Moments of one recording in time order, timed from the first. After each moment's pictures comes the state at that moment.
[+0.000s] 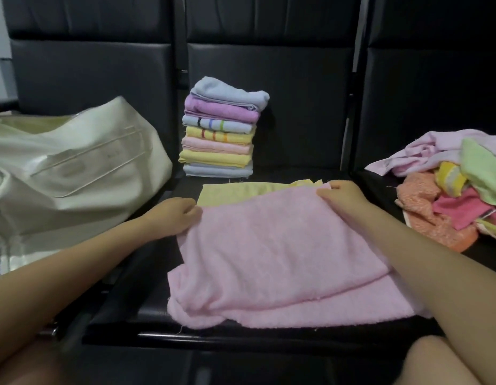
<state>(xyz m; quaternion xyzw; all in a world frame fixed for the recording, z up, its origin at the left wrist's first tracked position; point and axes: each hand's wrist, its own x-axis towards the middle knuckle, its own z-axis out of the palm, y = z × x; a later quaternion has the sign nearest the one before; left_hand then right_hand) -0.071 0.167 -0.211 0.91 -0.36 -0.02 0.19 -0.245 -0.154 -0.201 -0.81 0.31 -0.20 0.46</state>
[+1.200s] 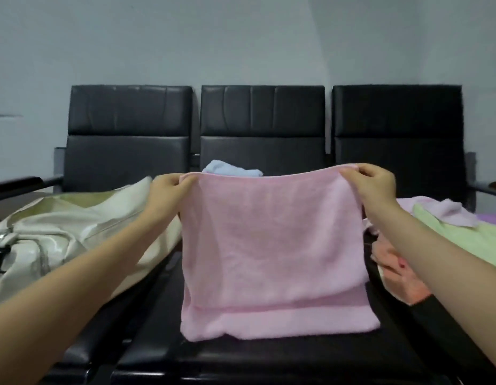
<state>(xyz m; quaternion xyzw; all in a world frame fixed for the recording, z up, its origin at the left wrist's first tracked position) -0.148 0.188 -0.045 0.73 -0.29 0.14 0.60 -0.329 -0.104 -0.033 -0.69 0.18 -0.51 0.48</state>
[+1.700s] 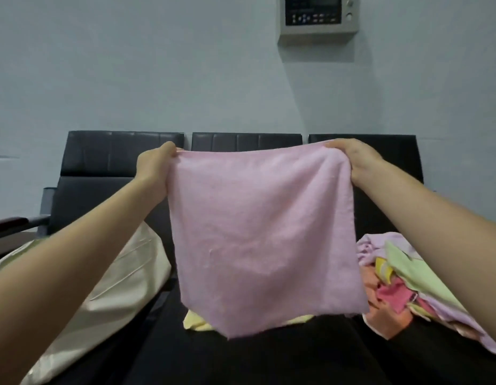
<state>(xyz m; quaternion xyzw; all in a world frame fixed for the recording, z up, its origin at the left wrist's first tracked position) -0.164 0.183 0.088 0.60 -0.18 0.07 0.78 -0.351 -0.087 0.113 -0.60 0.16 -0.43 0.66</state>
